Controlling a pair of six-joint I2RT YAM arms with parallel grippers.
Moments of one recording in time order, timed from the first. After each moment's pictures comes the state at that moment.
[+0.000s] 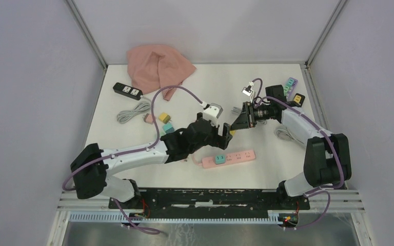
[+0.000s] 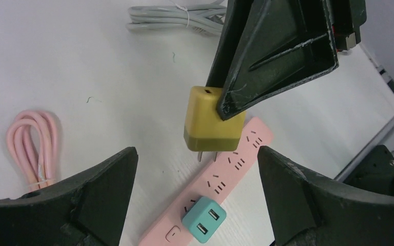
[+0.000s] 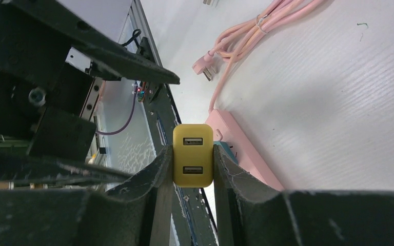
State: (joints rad) left arm -1.06 1.36 0.87 0.08 -0.25 -0.44; right arm 0.15 1.51 0.99 -0.48 -1.17 0.03
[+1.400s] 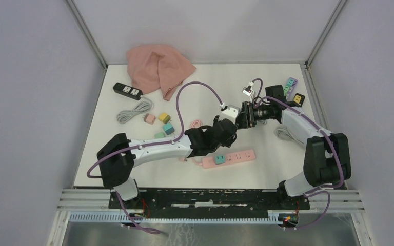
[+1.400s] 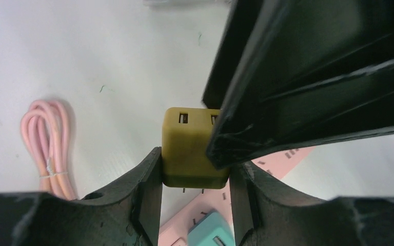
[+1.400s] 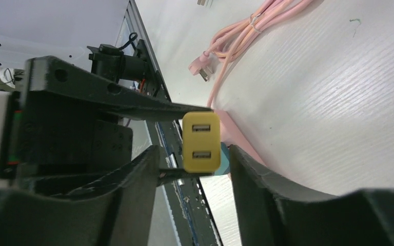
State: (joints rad) left arm -1.16 1.68 1.23 -0.21 -0.47 -0.45; right arm 0.15 1.52 0.99 -0.47 -1.15 0.06
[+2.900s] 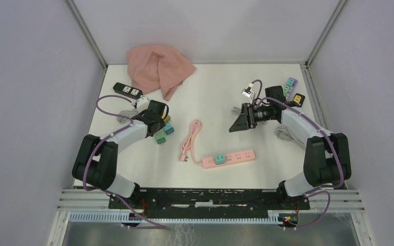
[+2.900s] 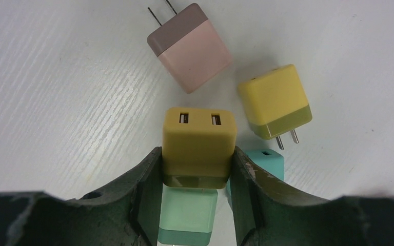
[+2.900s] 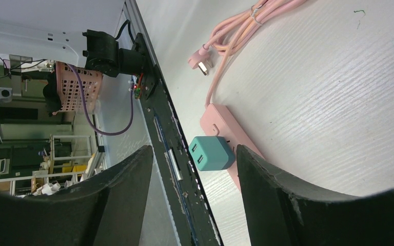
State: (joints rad) left arm -0.36 1.49 0.81 -0.30 -0.50 -0.83; right arm 0.15 1.52 0.99 -0.51 -1.15 0.00
